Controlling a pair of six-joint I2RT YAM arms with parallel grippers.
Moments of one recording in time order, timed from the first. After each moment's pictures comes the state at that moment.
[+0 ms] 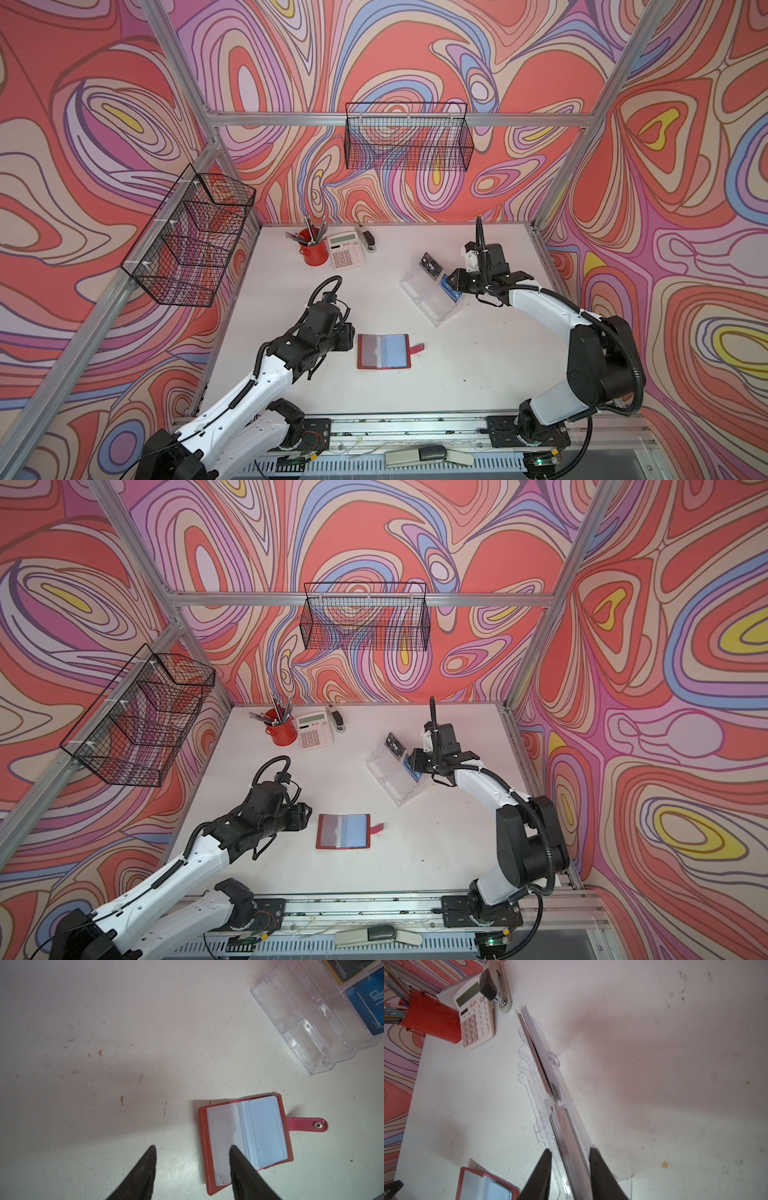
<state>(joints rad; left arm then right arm) -0.51 0.92 0.58 -0.51 -0.05 -0.50 0.26 1.57 1.04 -0.31 -0.28 0.37</state>
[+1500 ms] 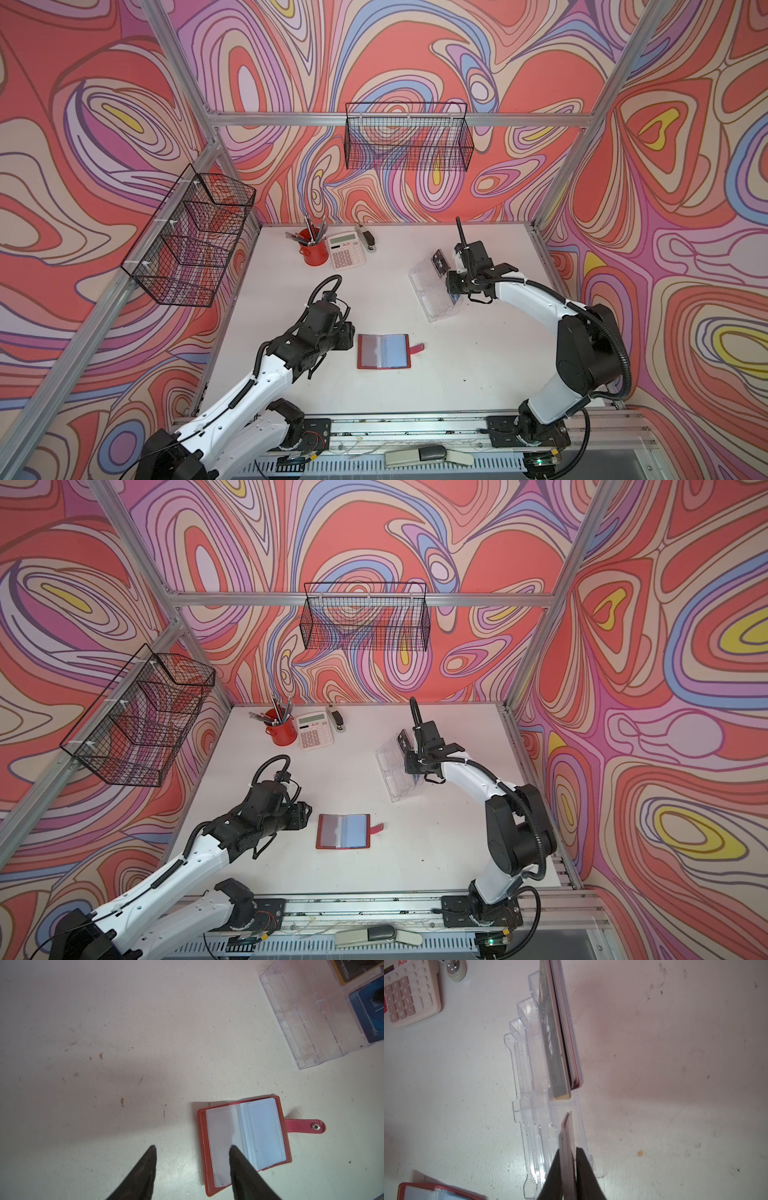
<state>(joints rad) -0.51 0.93 0.59 -0.51 -0.05 -0.50 0.35 1.66 1.17 -0.48 -0.05 0.32</state>
